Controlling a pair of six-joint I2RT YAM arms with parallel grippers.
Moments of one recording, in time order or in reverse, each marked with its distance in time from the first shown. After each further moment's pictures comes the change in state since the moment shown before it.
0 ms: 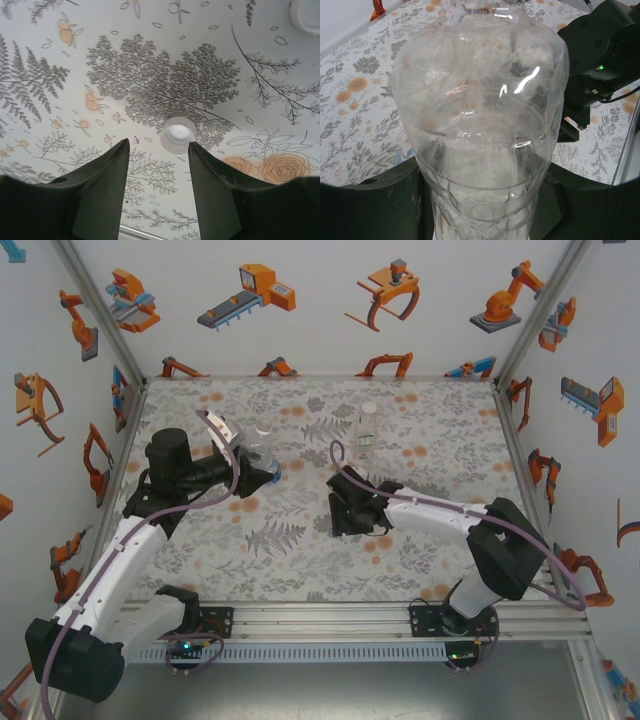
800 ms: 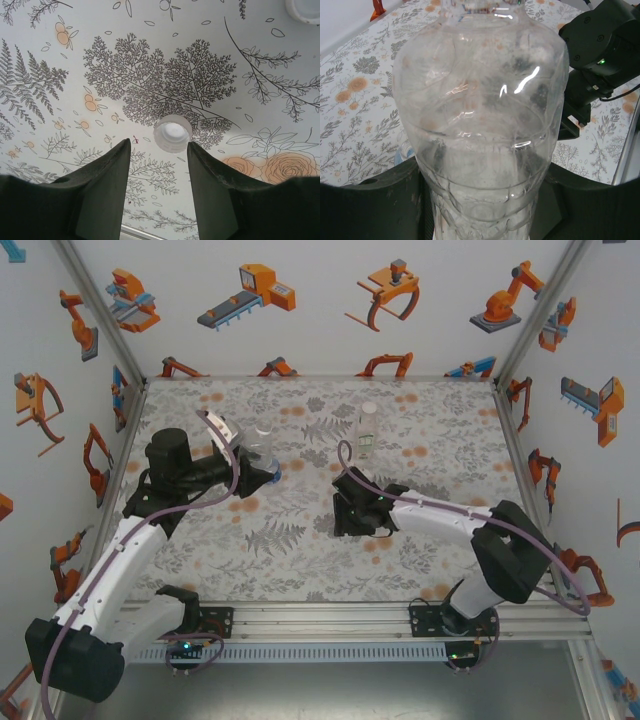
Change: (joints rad) left arm 0.000 0.000 0.000 0.000 0.000 0.000; right arm -0.017 -0.030 -0.041 0.041 -0.024 0.031
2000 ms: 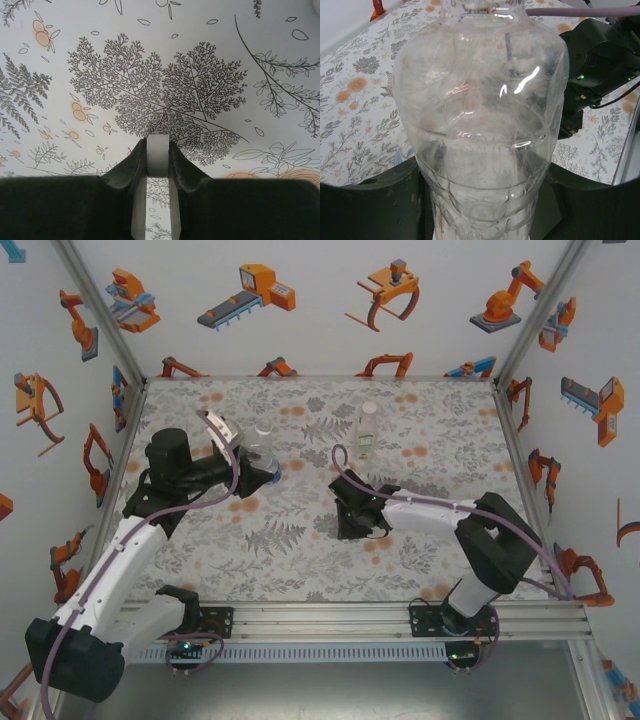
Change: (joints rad) left arm 0.000 0.000 0.000 0.000 0.000 0.000; right arm -0.002 0.082 0.000 0.041 -0.023 0.001
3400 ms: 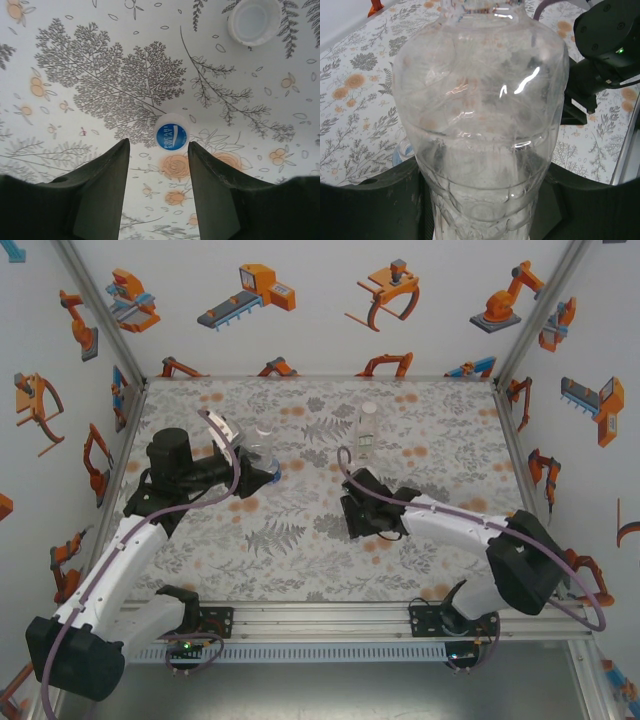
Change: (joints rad) left arm 0.000 0.007 0.000 -0.008 0.000 0.000; right arm -0.011 -0.153 -0.060 -0.052 0.141 -0.304
